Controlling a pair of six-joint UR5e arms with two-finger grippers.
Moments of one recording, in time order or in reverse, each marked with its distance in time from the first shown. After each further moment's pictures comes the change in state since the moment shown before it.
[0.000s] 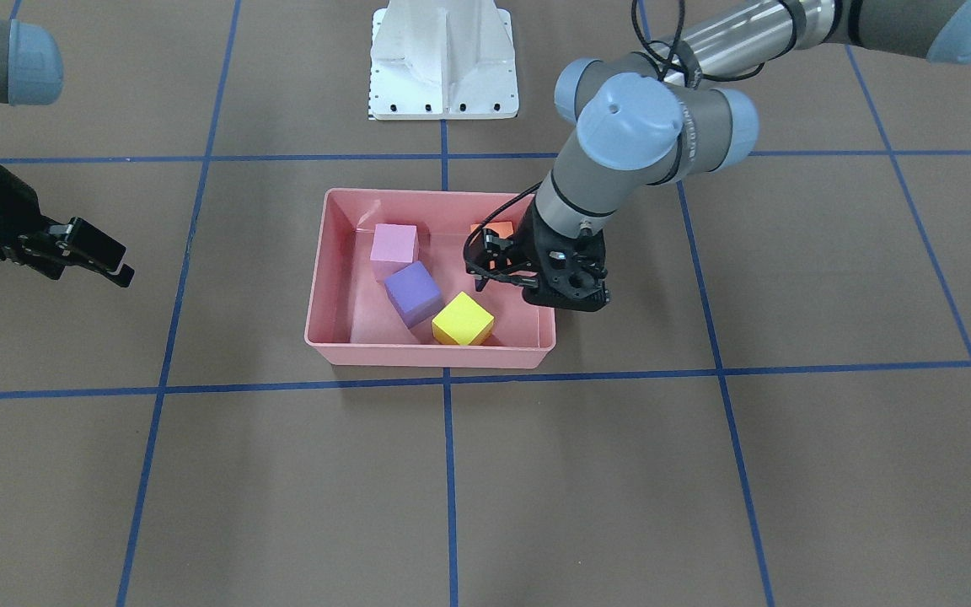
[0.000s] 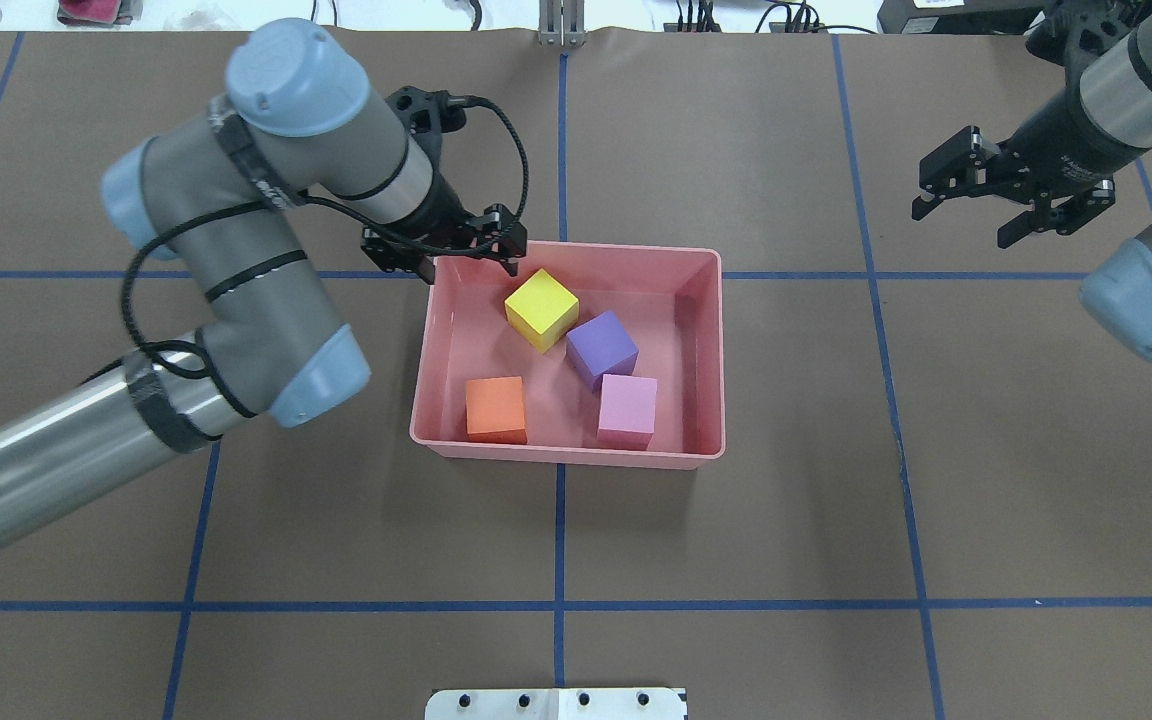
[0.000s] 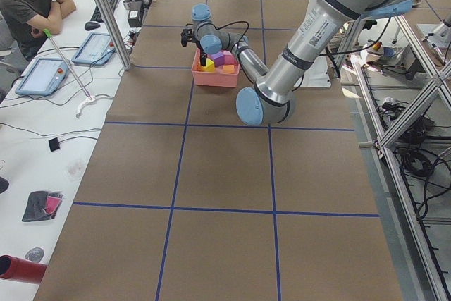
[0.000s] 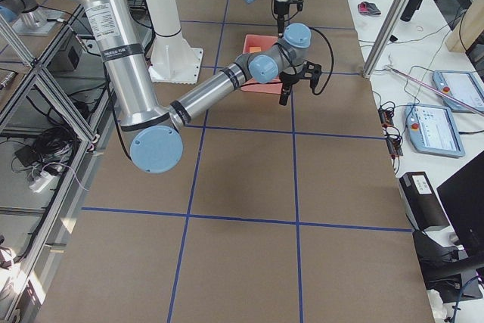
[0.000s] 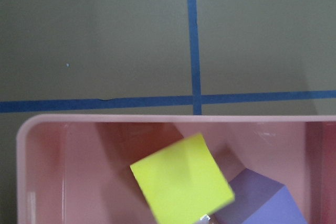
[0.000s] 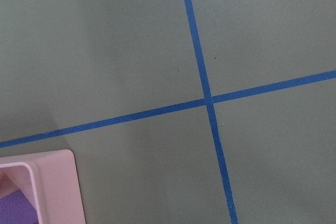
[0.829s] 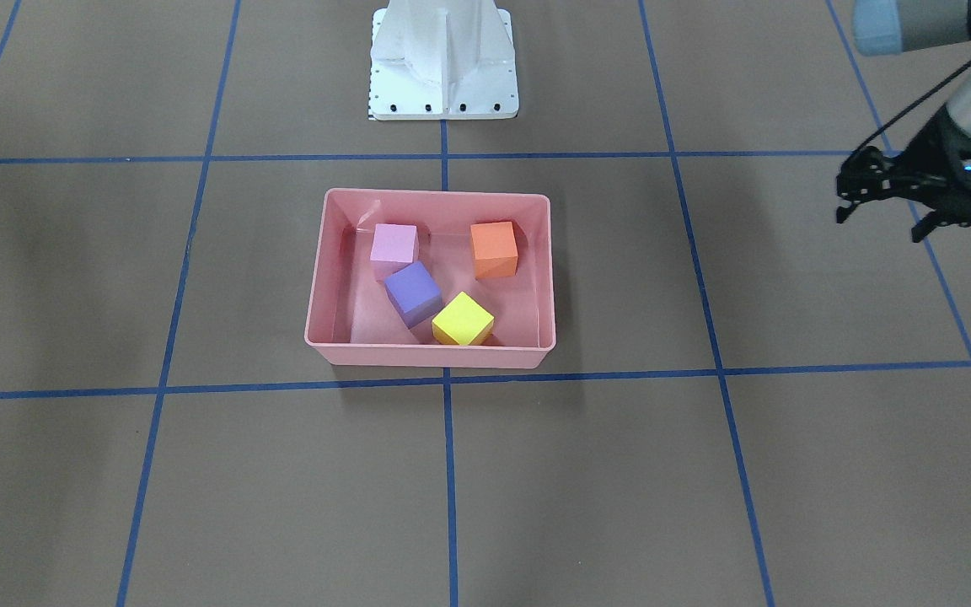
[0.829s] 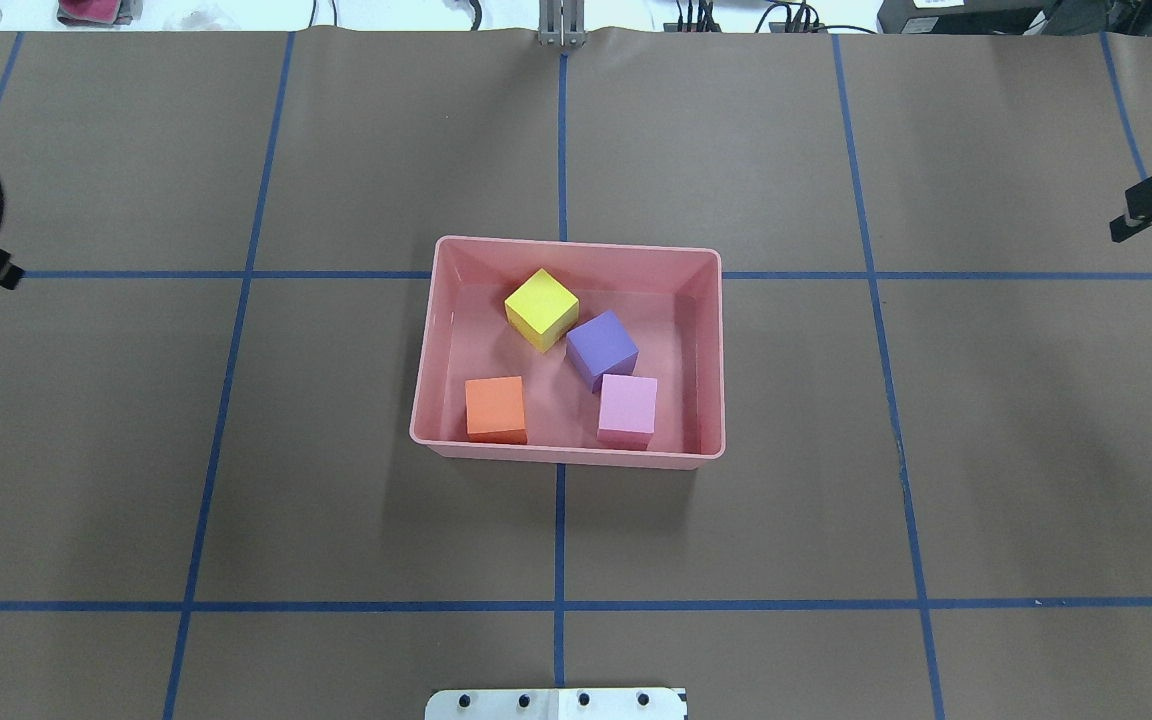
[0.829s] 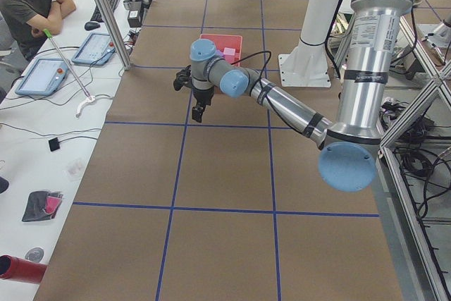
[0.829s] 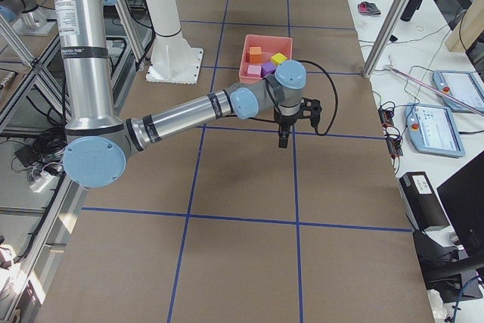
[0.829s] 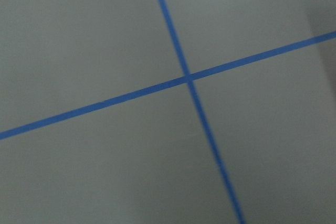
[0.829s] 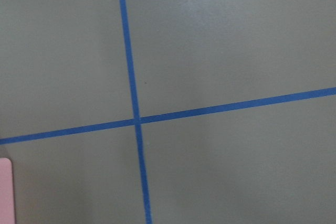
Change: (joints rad) left arm -0.480 0.632 -0.324 0.211 -0.109 0.923; right arm 0.225 -0.241 -0.030 0.022 0.007 -0.504
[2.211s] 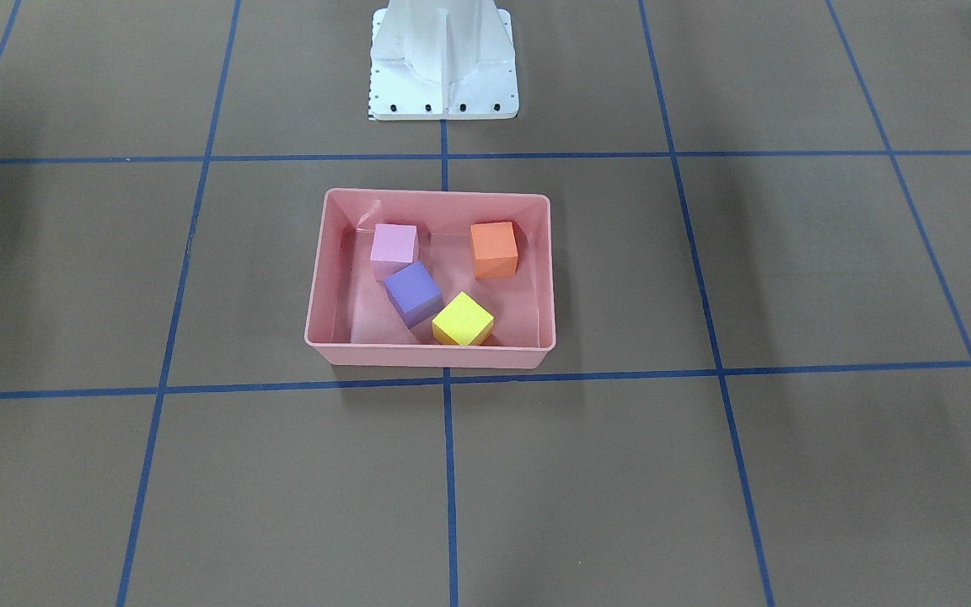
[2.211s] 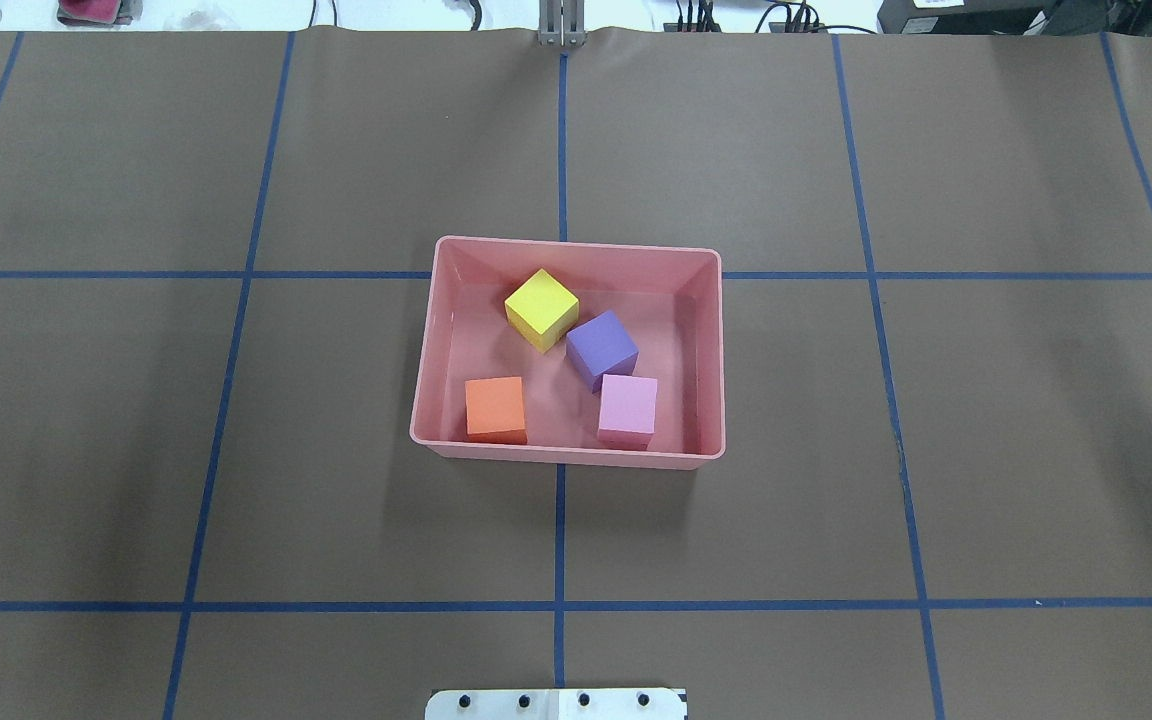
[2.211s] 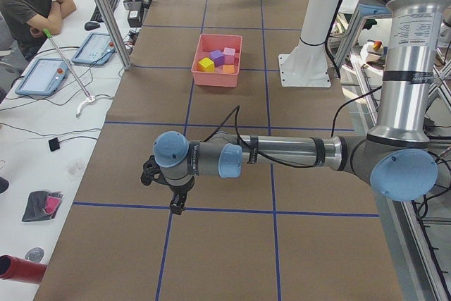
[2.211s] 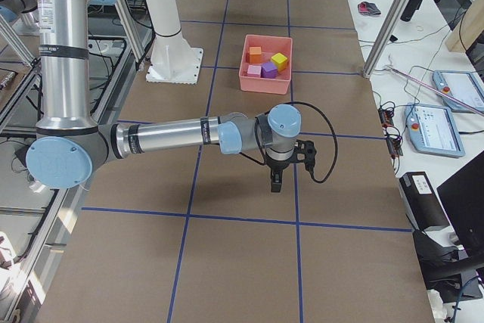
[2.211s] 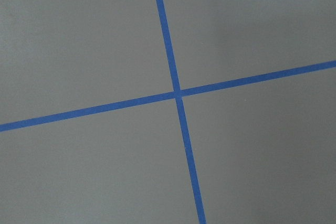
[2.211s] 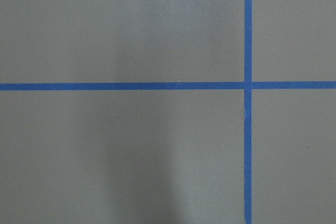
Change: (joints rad) left arm -0.352 -0.002 0.390 -0.006 -0.159 0.344; right arm 0.103 -0.087 -0.105 0.001 -0.006 -0.236
